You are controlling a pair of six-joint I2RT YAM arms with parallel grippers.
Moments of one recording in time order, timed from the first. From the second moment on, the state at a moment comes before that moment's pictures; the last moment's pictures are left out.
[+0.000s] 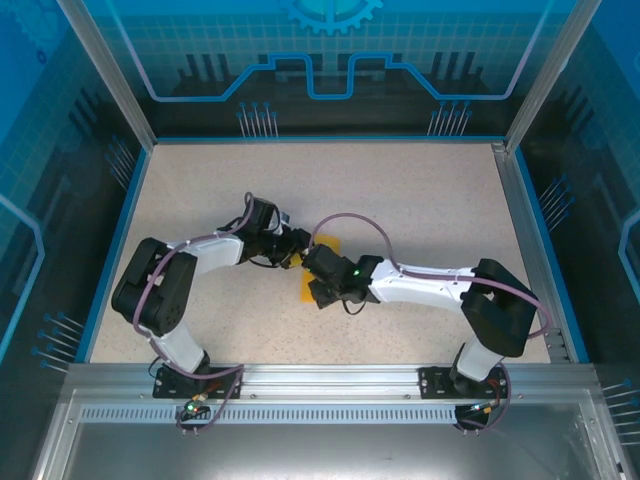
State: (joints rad) left arm -0.34 1.69 0.86 -0.09 0.61 -0.99; right arm 1.00 1.64 1.02 -0.44 0.10 0.50
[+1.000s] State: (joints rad) left arm -0.40 1.58 0.86 -0.26 0.53 -0.92; right arm 0.64 1.67 0.94 -0.37 -0.48 0.31
